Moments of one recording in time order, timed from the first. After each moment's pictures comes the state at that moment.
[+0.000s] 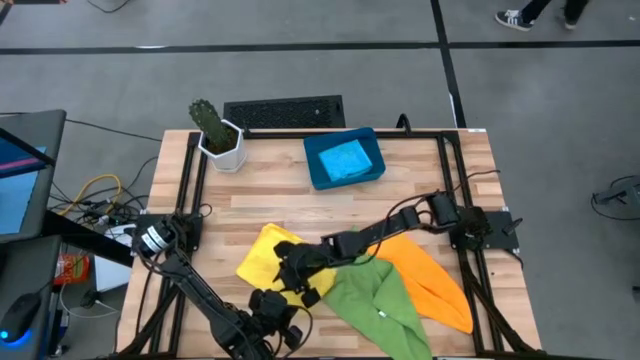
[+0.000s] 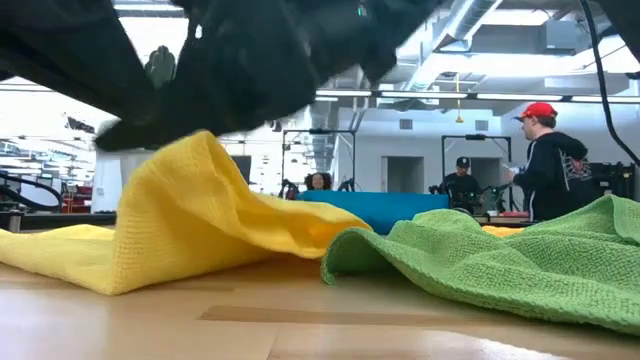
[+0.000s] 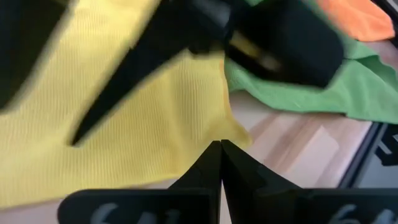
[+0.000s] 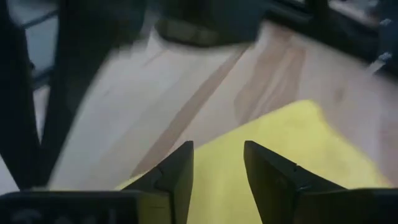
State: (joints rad) left arm -0.84 2.05 1.46 -0.69 -0.80 -1.75; right arm 0.25 2.26 1.59 0.09 -0.18 -0.32
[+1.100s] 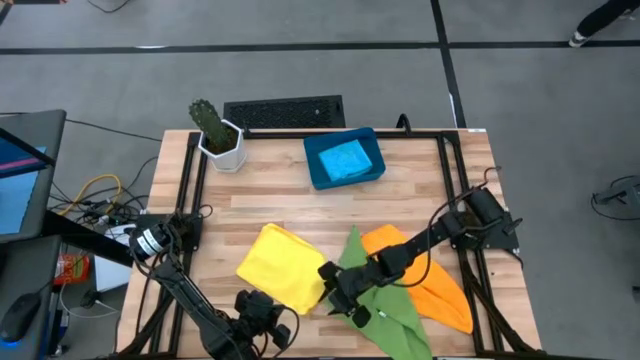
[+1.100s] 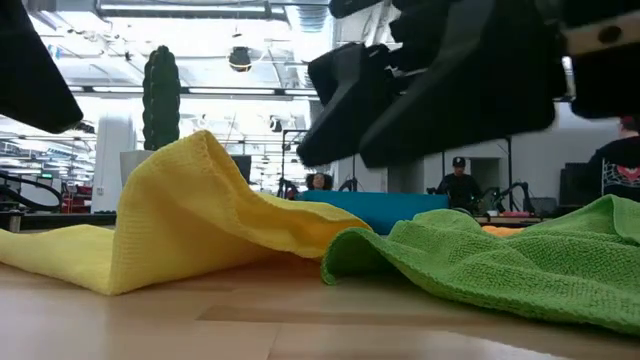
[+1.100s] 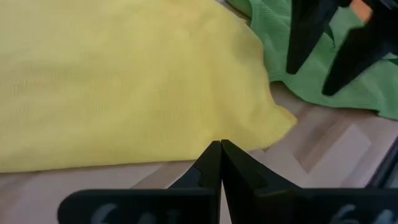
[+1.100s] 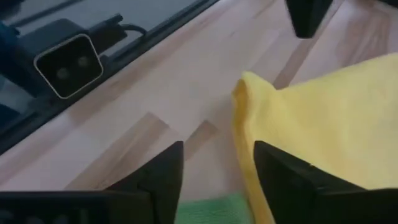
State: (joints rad) left arm -0.91 2.05 1.46 -0.88 -0.81 -1.95; right arm 0.46 1.96 1.07 0.24 -0.11 -0.26
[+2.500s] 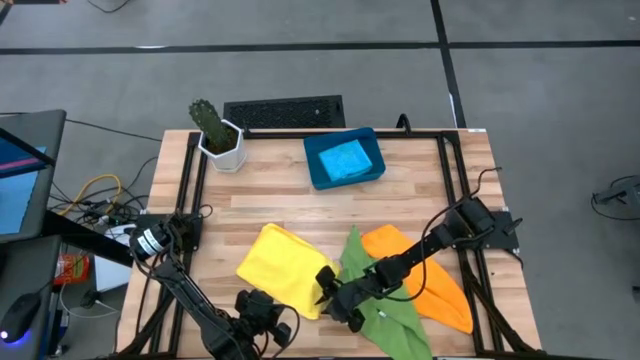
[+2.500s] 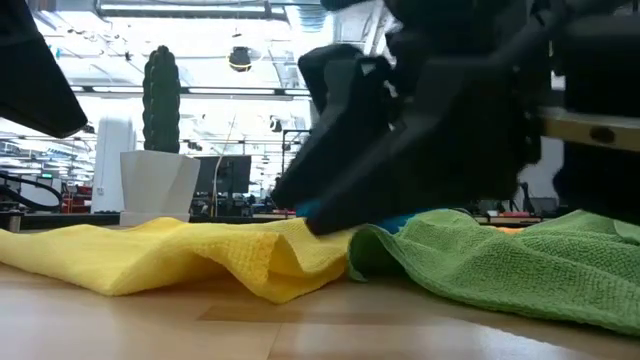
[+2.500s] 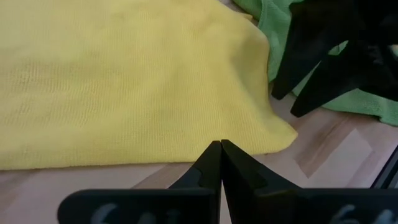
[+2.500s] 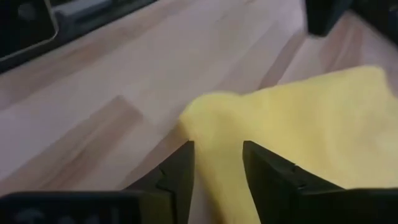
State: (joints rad) left arm -0.90 2.05 1.46 -0.88 -0.81 -1.98; right arm 0.51 2.06 1.12 0.27 0.09 -0.39
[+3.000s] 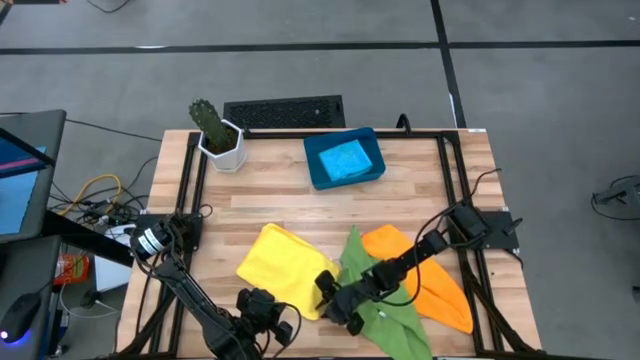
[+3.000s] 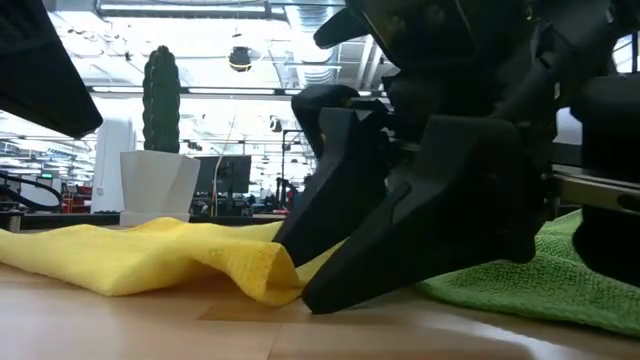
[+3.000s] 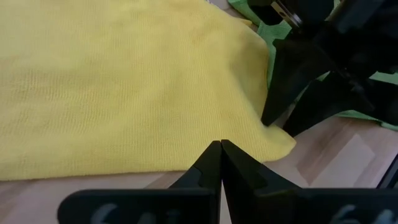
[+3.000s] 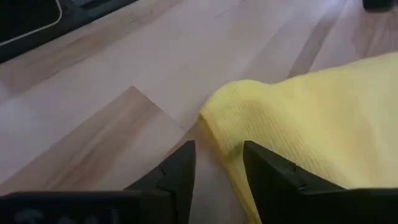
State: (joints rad) left arm -0.89 2.05 1.46 -0.88 -0.82 -1.96; right arm 0.51 2.14 1.13 0.32 0.07 -0.35
